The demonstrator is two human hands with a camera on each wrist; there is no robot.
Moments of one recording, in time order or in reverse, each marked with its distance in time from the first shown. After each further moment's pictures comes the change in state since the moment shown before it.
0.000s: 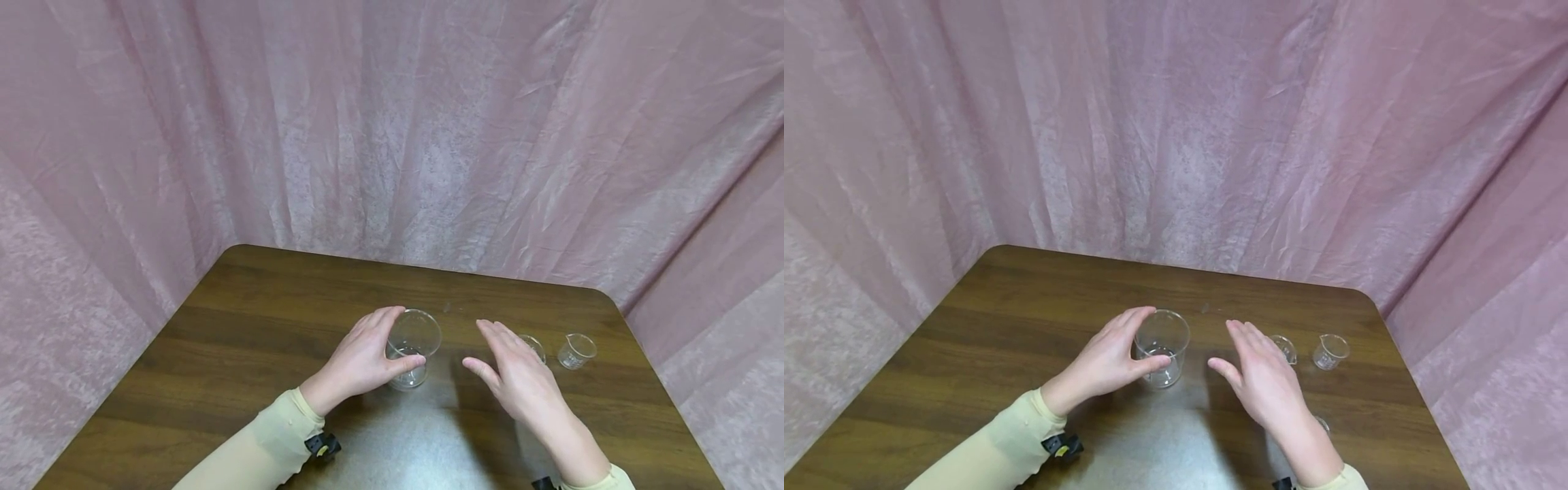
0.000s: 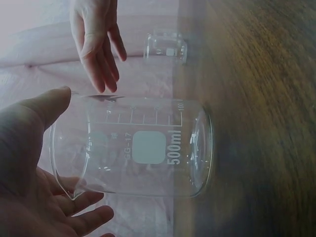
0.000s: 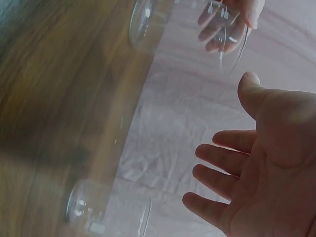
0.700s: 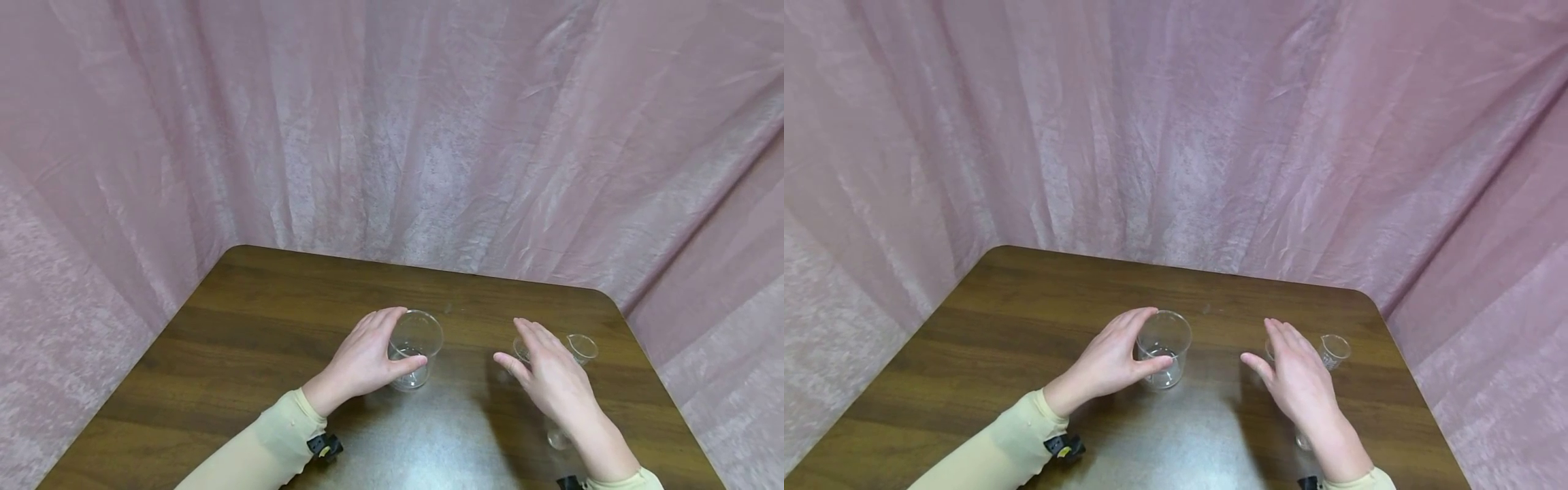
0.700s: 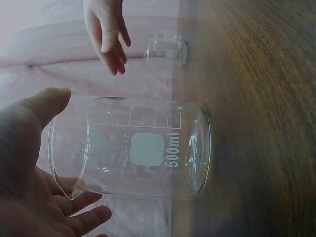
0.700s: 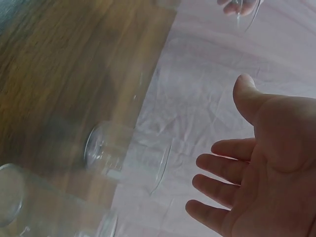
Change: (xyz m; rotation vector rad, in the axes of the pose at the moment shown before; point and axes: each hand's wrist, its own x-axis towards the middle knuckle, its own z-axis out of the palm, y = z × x) left_hand 0.002 -0.002 0.001 0.025 0.016 0.039; right_hand -0.009 0.034 -0.019 -0.011 -0.059 0.198
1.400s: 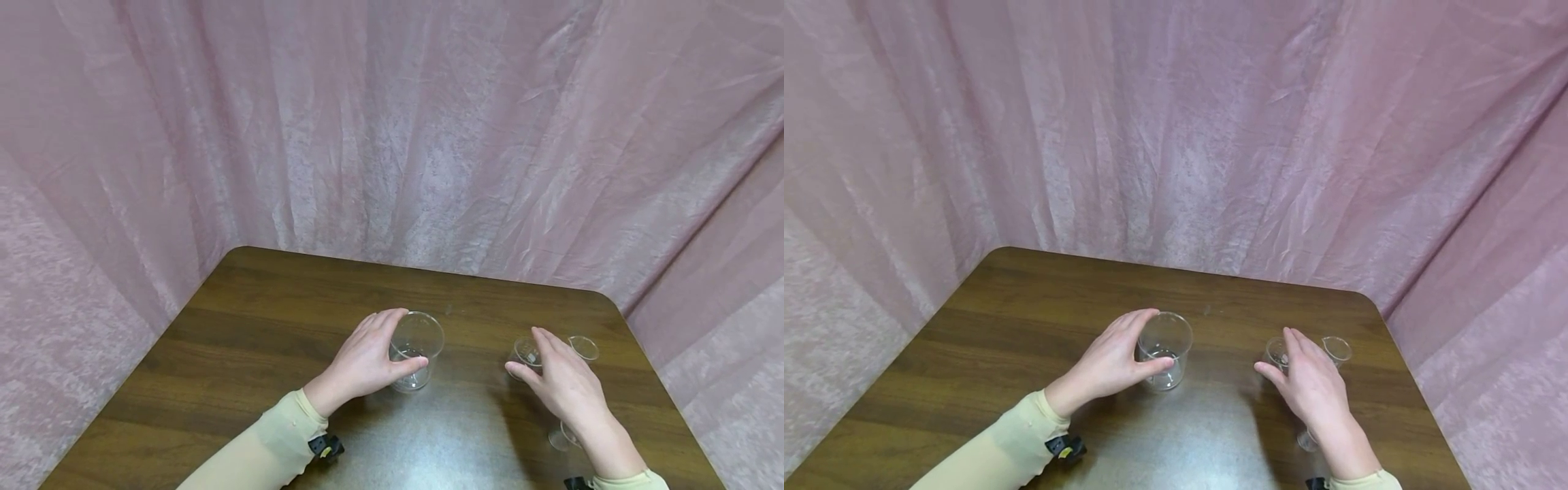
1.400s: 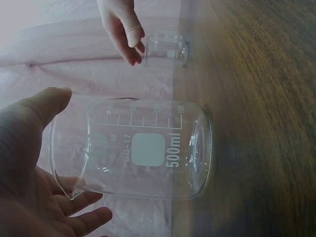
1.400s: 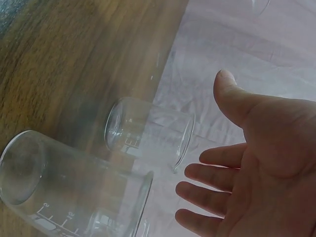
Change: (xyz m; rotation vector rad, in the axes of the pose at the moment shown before) left_hand 0.000 -0.001 0.001 -0.005 0.001 0.001; right_hand 0.001 0.026 0.006 -0.077 -0.063 0.086
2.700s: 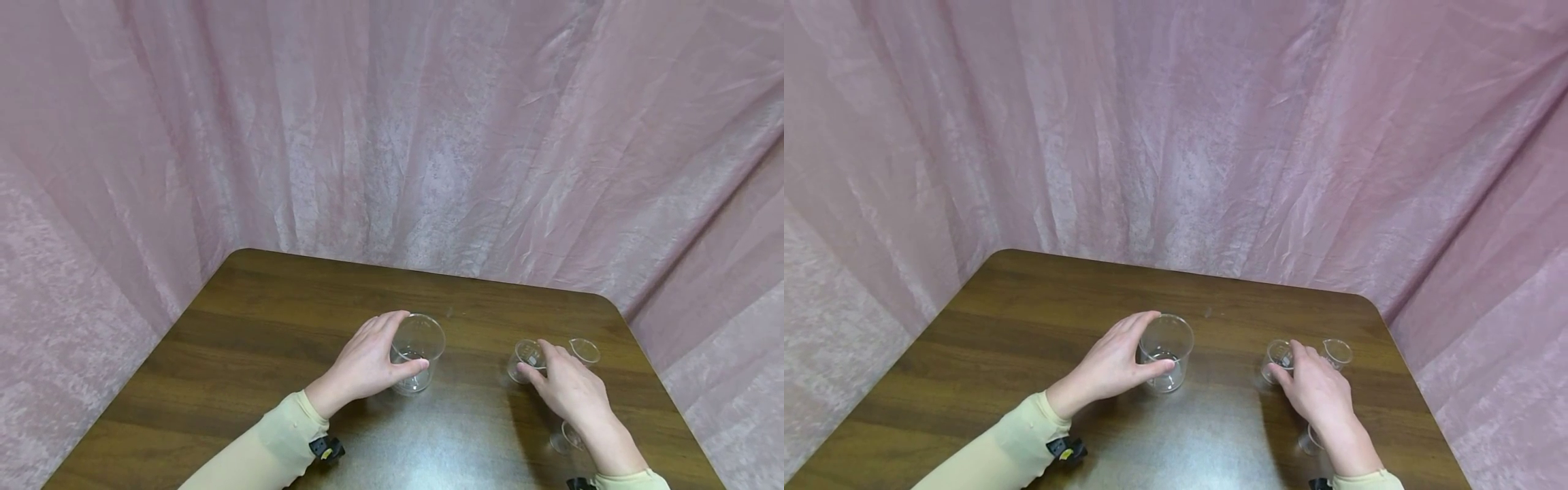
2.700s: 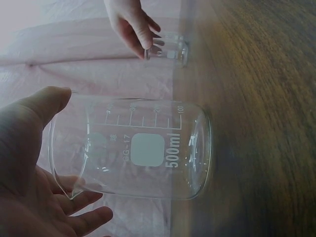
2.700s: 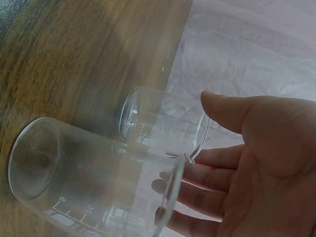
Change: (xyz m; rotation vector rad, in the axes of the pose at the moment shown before) left_hand -0.001 0.000 -0.001 -0.016 -0.006 -0.001; right_hand 0.007 0.013 0.001 -0.047 -0.109 0.087
